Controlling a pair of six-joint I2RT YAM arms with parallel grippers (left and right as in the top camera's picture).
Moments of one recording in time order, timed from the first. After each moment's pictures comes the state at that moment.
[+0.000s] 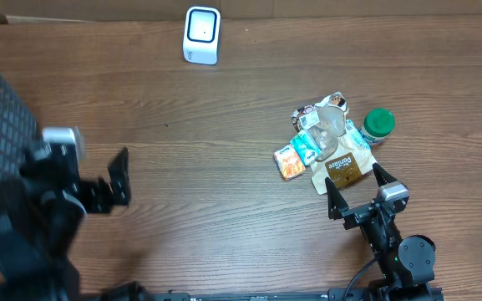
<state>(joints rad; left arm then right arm) 0.30 0.71 1.11 -0.88 0.36 0.12 0.17 0.01 0.02 -0.02 -0.14 0.07</state>
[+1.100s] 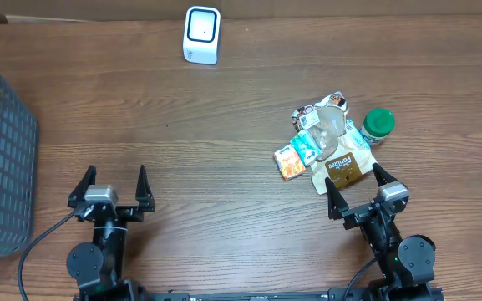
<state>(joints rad) 0.28 0.19 0.01 0.21 0.30 -0.07 0.17 0.01 0.02 -0.02 -0.14 0.07</state>
